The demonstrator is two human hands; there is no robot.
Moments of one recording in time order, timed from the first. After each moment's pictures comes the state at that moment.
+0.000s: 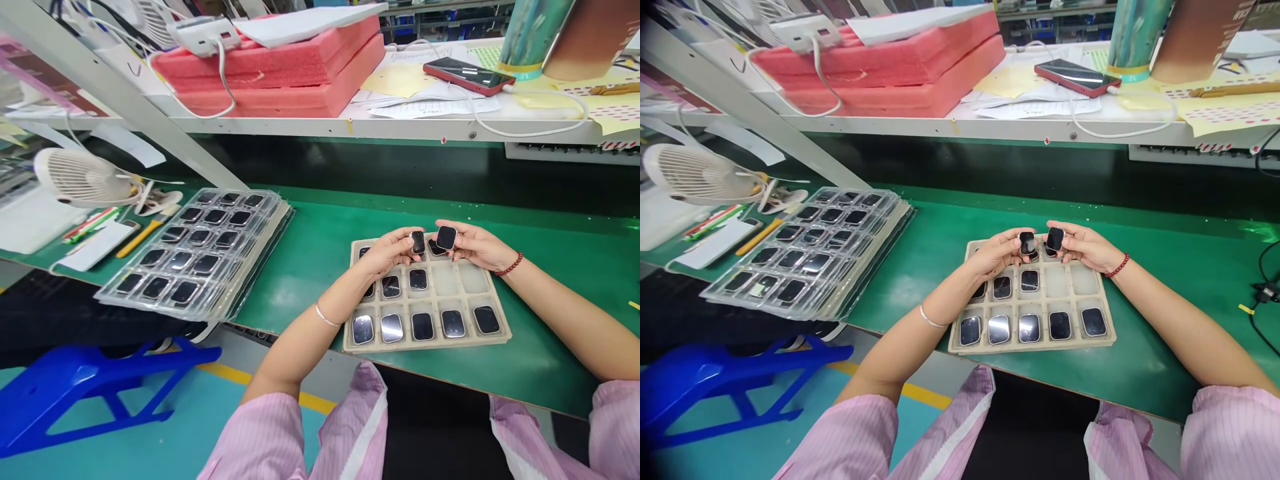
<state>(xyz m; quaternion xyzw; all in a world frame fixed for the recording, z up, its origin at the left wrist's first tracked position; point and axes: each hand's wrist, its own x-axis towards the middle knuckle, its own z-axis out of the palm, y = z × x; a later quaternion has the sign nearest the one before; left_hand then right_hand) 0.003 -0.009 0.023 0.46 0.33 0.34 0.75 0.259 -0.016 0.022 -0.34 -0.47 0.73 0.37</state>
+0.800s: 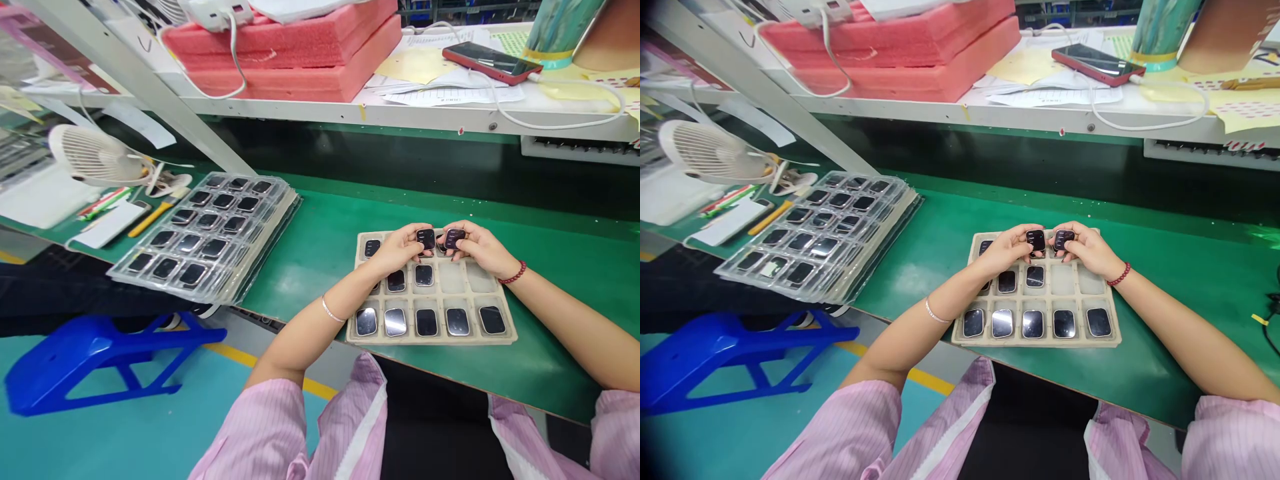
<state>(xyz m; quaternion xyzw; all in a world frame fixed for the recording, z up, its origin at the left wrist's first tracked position) 0.012 -0.019 0.026 0.56 0.37 0.35 0.65 0.238 -0.027 0.026 -0.41 -0.57 0.60 0.38</state>
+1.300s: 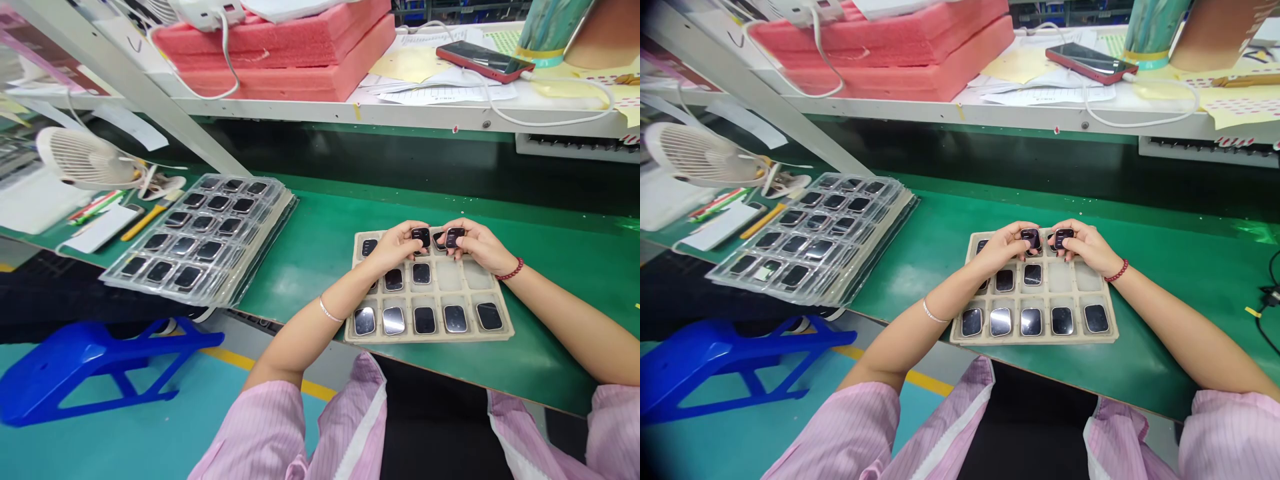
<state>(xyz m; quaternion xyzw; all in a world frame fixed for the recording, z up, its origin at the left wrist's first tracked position) 0.012 -0.019 0.029 0.56 0.38 0.37 0.64 0.240 -0.028 0.026 -0.39 -0.56 0.61 0.40</state>
